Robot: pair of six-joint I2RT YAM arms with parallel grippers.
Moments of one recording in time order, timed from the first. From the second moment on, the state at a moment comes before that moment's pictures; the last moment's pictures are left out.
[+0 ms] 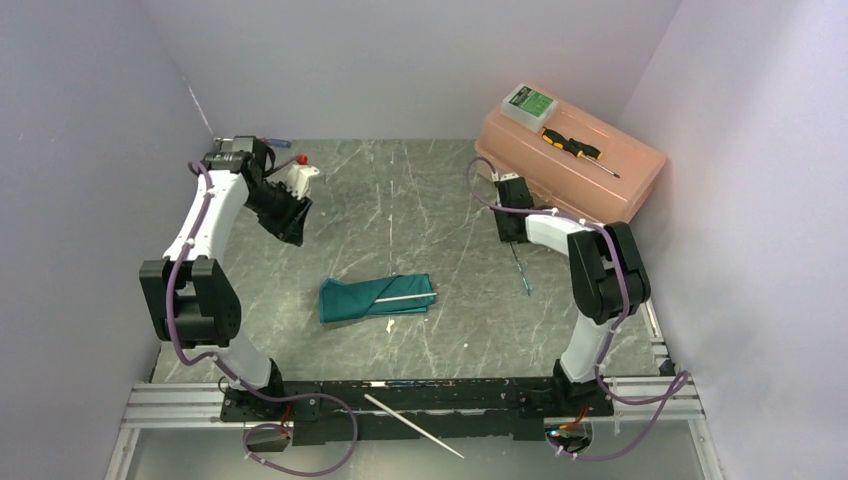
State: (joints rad) left arm 0.02 1.65 1.50 -1.19 0.41 0.72; right arm 0.27 1.83 1.06 -0.16 0.25 -0.01
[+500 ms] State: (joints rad) left arm -0.18 1.66 1.66 -1.24 0.76 0.55; right arm 0.49 1.41 1.07 0.17 0.04 0.48
